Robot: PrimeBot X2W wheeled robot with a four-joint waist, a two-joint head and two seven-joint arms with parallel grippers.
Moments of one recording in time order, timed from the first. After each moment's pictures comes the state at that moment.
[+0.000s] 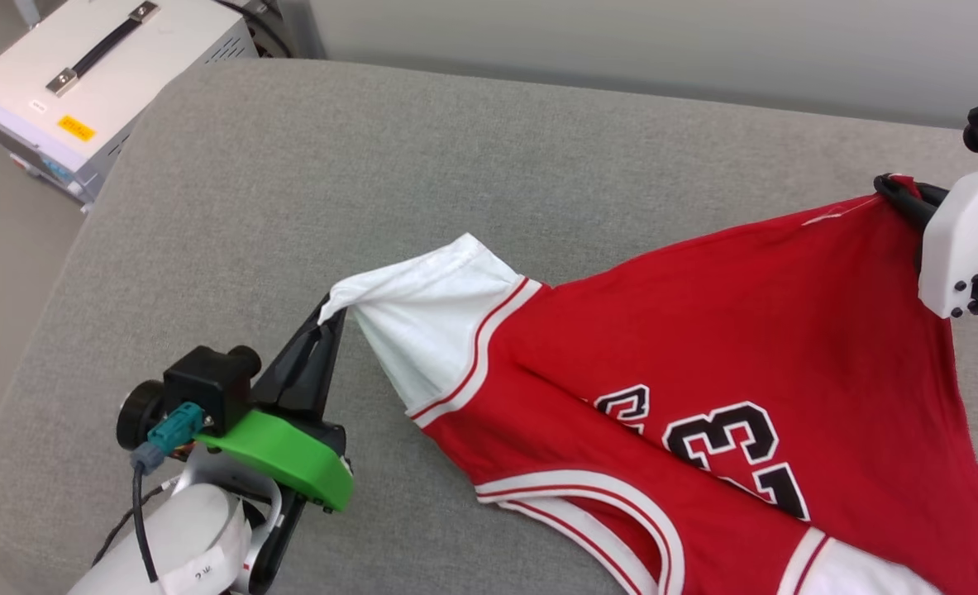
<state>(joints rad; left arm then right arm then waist) -0.32 0.57 -0.67 -0.01 -0.72 0.19 -0.25 -0.79 -0.69 0.65 0.44 0.82 0.13 0.32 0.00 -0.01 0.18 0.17</state>
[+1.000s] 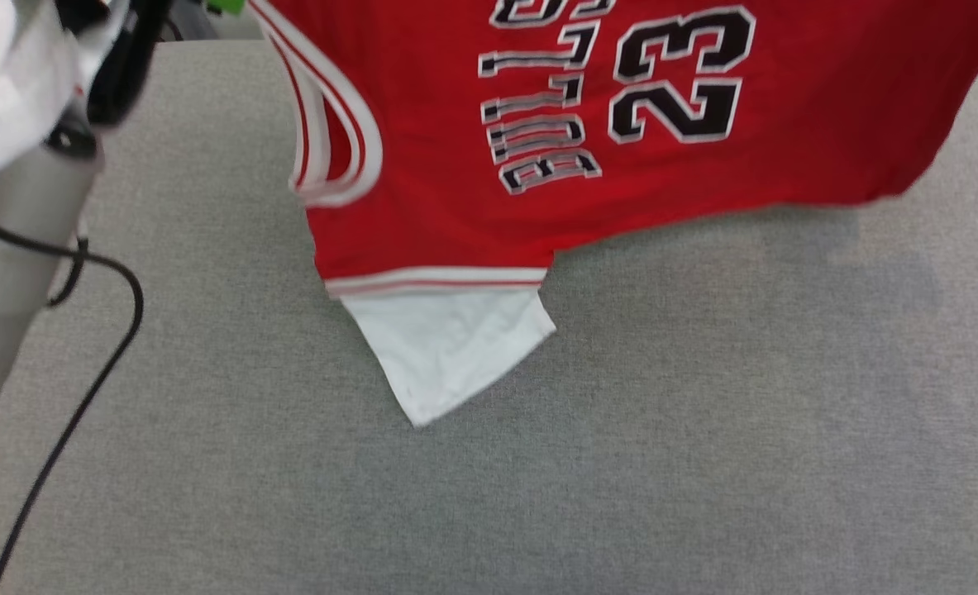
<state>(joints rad) -1.19 0.54 -0.58 0.15 -0.64 -0.01 -0.10 -1.10 -0.62 0.33 0.26 0.58 0.13 0.29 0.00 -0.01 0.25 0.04</state>
